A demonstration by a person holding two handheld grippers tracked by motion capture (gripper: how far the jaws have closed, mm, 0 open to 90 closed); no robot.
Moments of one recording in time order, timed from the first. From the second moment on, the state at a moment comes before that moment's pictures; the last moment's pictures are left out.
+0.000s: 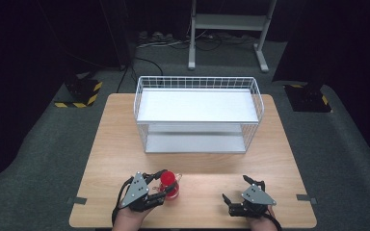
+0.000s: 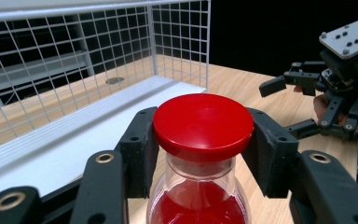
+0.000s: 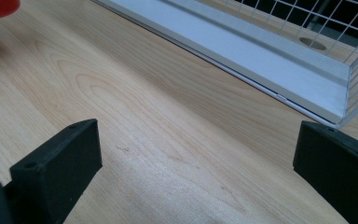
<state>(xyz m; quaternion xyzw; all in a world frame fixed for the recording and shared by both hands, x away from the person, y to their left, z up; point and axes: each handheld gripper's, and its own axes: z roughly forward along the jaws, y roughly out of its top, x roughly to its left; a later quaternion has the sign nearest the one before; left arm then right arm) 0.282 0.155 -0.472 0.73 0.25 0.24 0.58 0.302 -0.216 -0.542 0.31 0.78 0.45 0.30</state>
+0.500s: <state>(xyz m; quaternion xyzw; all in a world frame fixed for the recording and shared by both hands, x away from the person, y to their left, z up) 0.294 0.156 -0.446 0.73 0.25 0.25 0.59 0.302 -0.217 -0.542 0.30 0.78 0.45 0.30</state>
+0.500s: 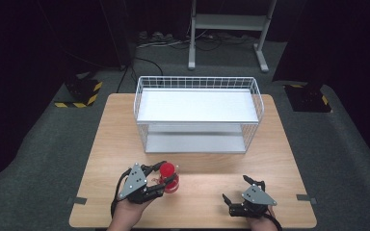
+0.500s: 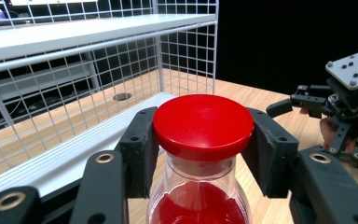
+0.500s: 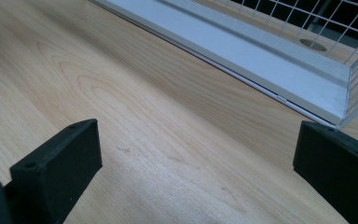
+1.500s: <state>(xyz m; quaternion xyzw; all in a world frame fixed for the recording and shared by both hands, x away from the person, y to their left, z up) 0.328 0.155 -0.383 0.70 0.23 0.27 0.62 0.302 -0.218 -0.541 0.31 0.78 0.45 0.30</state>
